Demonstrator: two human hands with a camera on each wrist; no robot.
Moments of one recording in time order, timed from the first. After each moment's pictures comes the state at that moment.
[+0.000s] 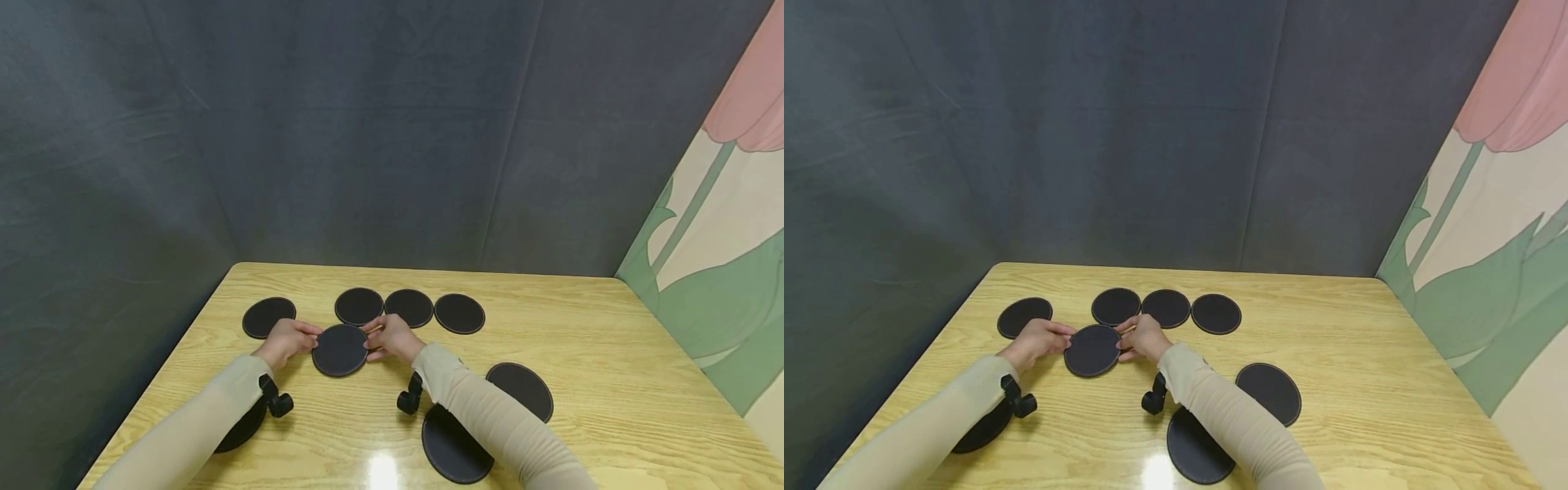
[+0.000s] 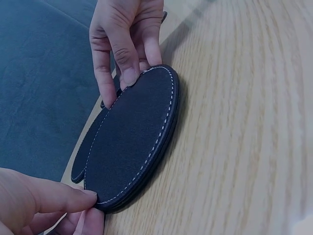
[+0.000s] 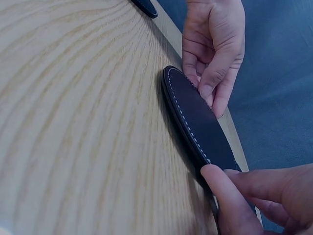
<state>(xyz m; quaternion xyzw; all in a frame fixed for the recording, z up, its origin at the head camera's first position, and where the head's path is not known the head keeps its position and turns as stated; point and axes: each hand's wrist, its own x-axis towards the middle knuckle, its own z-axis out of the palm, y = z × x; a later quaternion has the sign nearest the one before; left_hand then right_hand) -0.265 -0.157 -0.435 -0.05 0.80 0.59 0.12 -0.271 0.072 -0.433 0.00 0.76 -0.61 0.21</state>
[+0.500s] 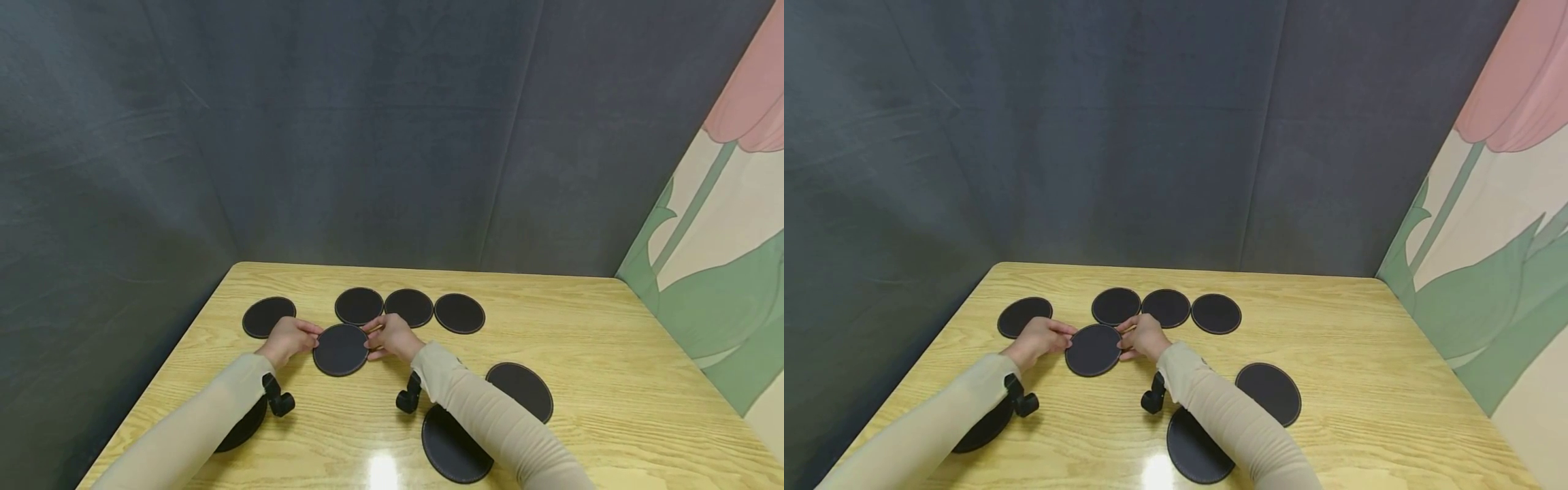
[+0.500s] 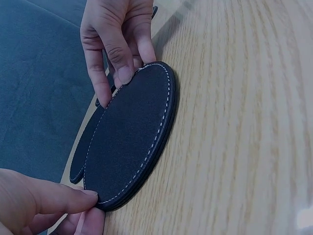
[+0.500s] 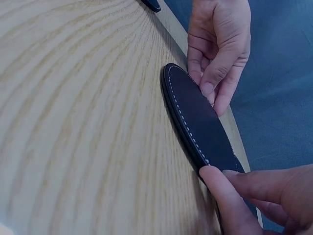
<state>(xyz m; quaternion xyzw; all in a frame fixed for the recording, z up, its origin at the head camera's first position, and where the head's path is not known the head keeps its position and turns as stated) -0.267 -0.153 -0.435 -0.05 0.83 0.55 0.10 -0.271 0.072 -0.431 0.00 0.77 -0.60 0.20</state>
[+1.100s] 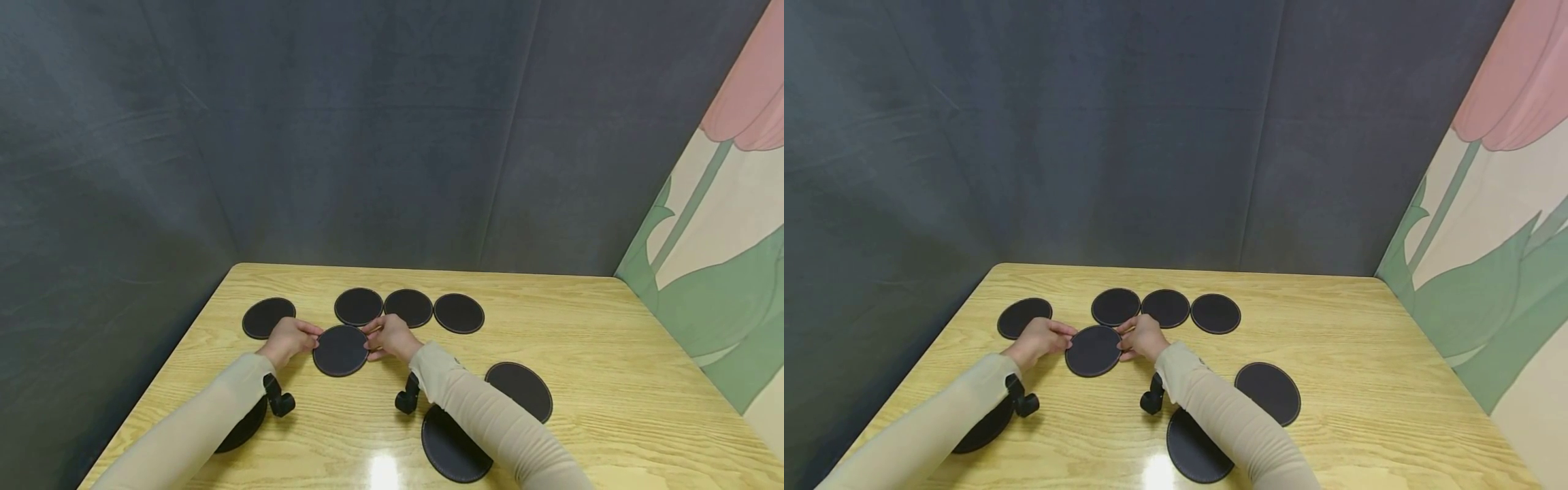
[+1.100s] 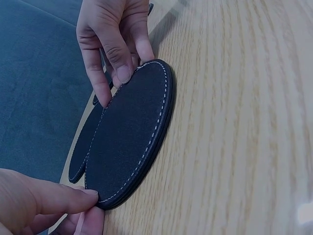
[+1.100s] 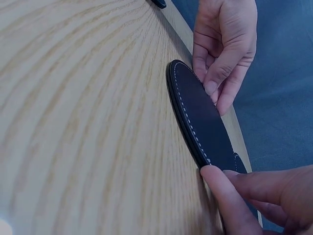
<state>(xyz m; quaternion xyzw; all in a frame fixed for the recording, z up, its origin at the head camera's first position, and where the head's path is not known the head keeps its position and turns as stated) -0.265 -0.151 -0.432 -0.06 0.83 0.54 0.10 -0.273 0.071 -0.440 -0.01 0.78 -0.59 0.19</state>
